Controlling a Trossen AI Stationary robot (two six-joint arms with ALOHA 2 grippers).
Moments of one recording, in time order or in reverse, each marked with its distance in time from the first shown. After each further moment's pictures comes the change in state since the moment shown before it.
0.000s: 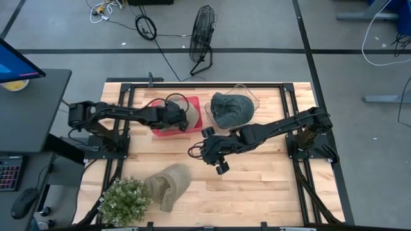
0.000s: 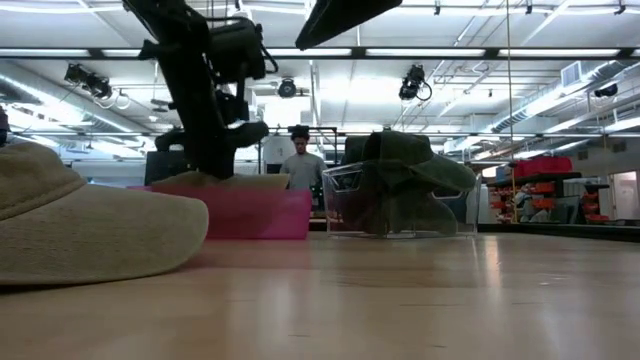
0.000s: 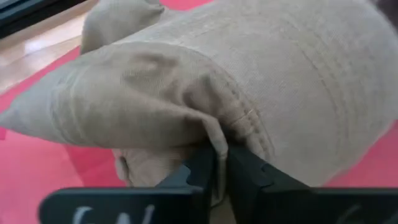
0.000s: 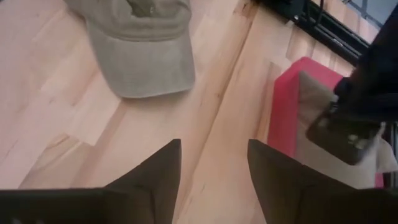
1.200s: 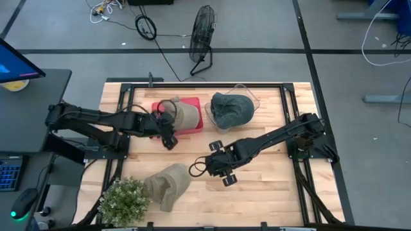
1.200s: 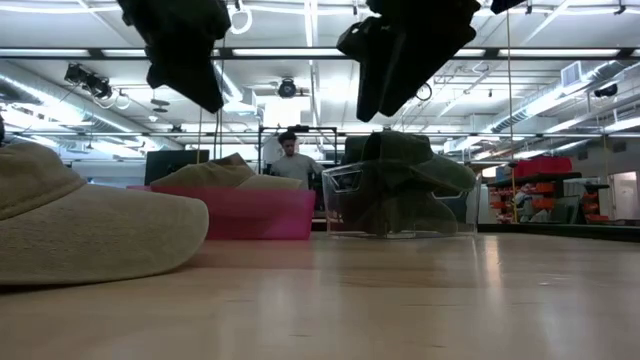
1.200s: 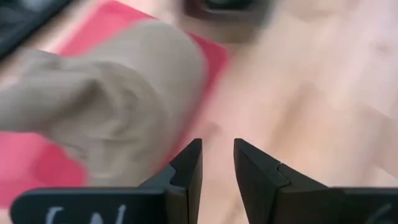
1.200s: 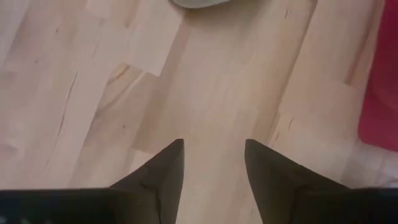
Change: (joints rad) left arm -0.252 -0.323 0.071 -0.170 0.114 0.231; right arm 0.089 0.111 0.000 -0.232 -0.041 0.244
